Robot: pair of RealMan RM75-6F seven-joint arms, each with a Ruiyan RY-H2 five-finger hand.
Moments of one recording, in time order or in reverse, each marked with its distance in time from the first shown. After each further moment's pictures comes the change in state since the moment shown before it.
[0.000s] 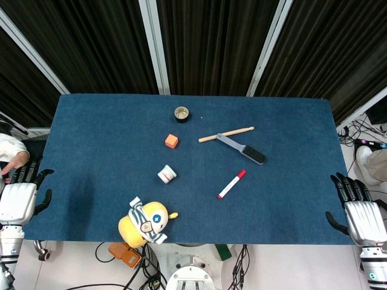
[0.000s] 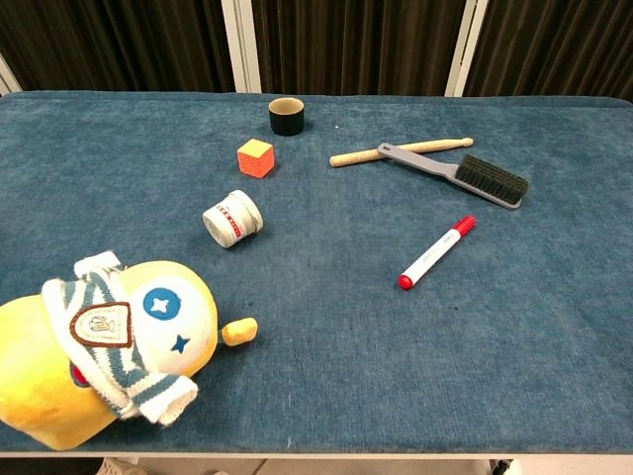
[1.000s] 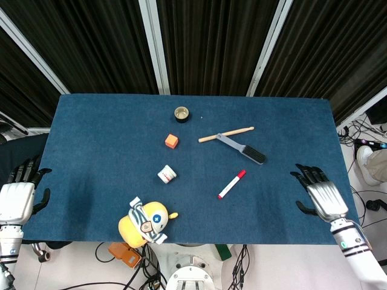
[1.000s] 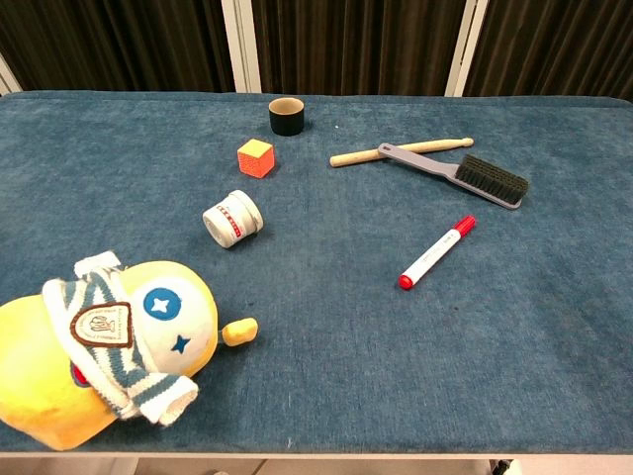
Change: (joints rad) left arm 0.005 -0.004 -0.009 0.001 -0.009 0.014 0.006; right arm 0.249 -0.080 0.055 0.114 0.019 -0.344 0.096
